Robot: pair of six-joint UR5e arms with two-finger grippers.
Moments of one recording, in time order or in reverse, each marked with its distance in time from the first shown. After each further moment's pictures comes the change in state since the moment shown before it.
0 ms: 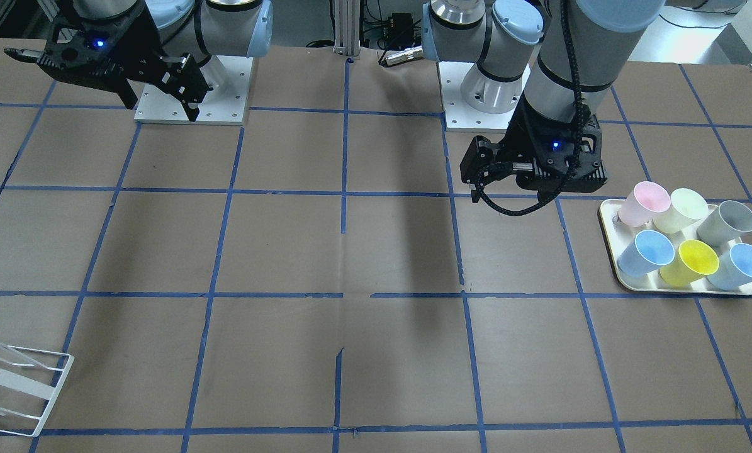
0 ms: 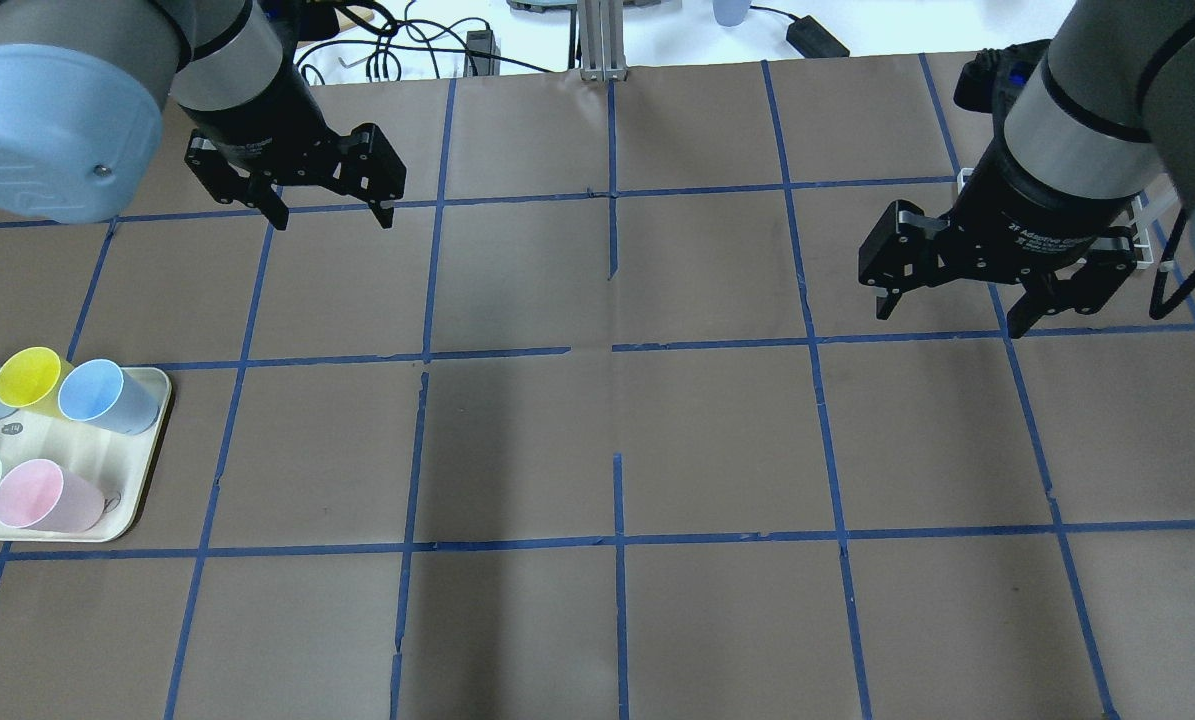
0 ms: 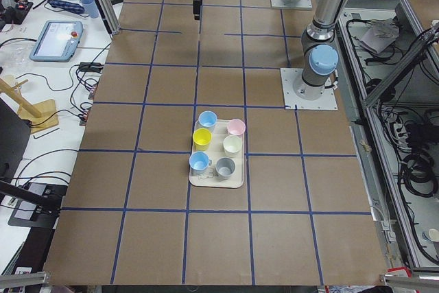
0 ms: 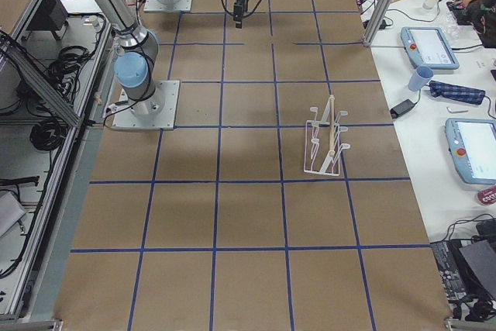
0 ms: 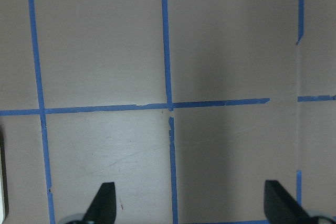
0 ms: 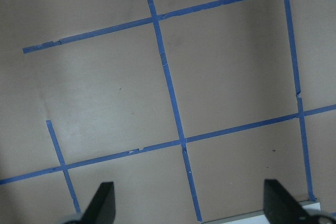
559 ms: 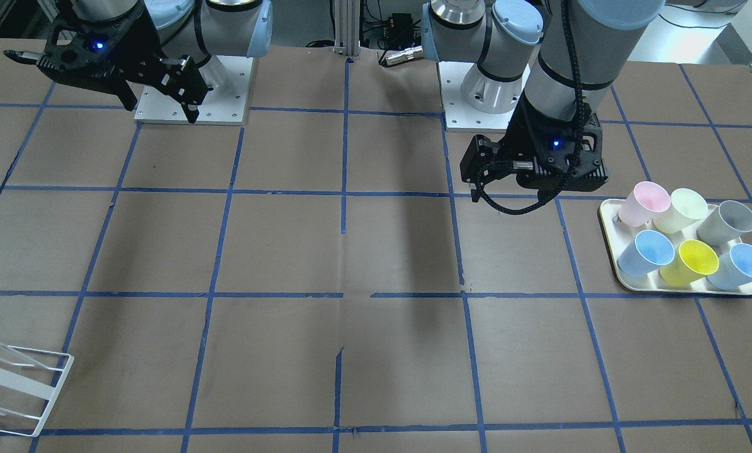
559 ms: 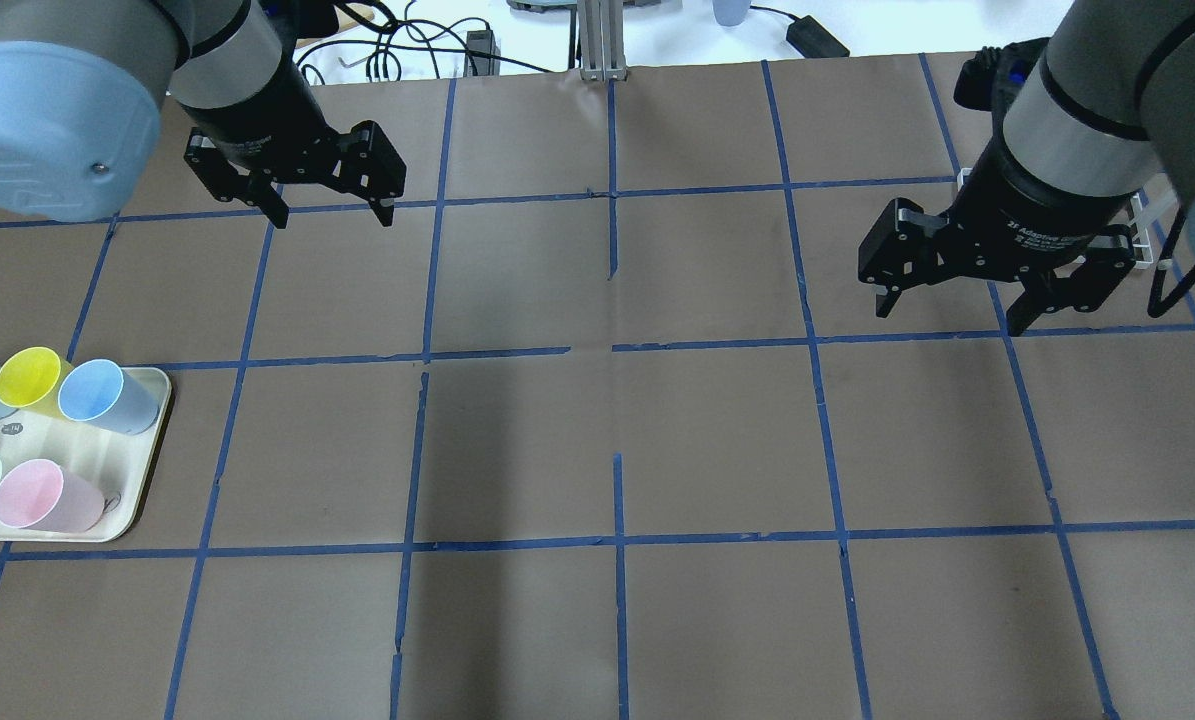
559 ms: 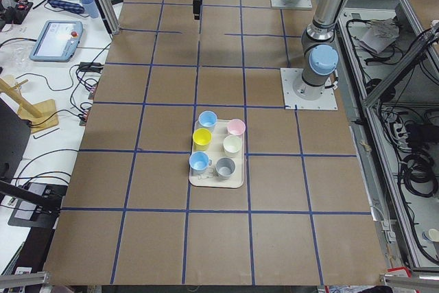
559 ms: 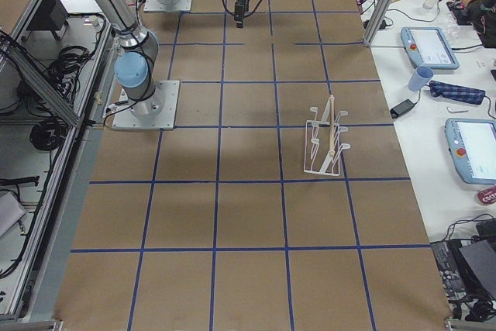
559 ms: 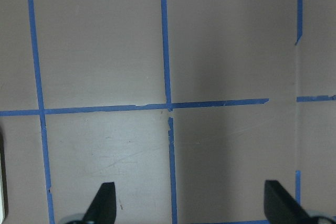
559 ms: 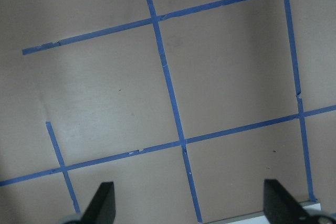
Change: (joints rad) left arm -0.001 0.000 0.005 -0.001 -0.001 0.000; right arm 0.000 0.005 0.001 -0.004 0.000 0.002
